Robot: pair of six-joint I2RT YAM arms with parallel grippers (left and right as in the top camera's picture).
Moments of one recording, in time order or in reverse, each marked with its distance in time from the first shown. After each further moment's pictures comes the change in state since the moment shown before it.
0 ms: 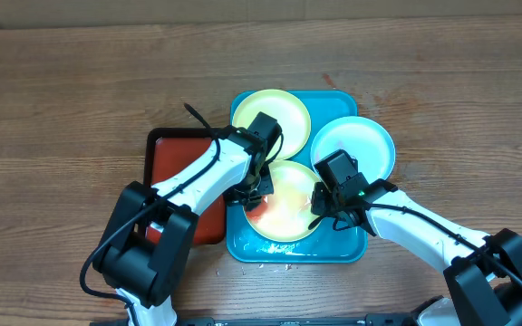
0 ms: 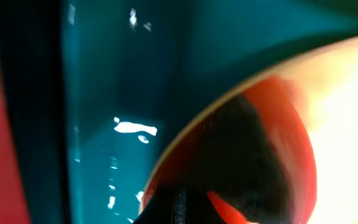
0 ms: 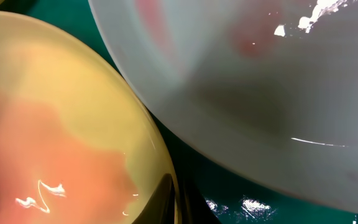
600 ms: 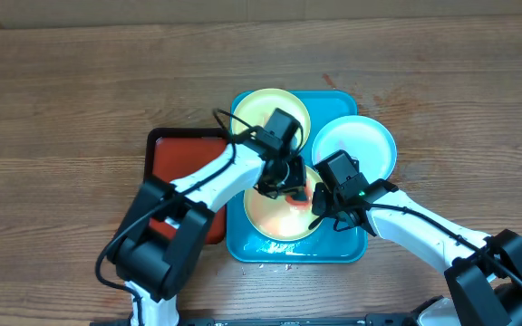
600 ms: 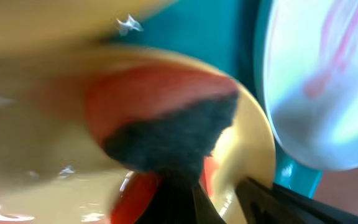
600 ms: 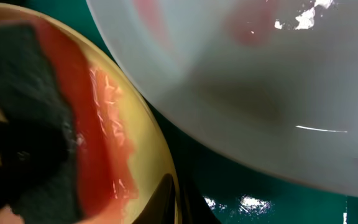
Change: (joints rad) left arm -0.071 0.059 0.000 0.353 0.374 0.038; right arm 0.000 -0.004 0.001 -0.018 0.006 0.010
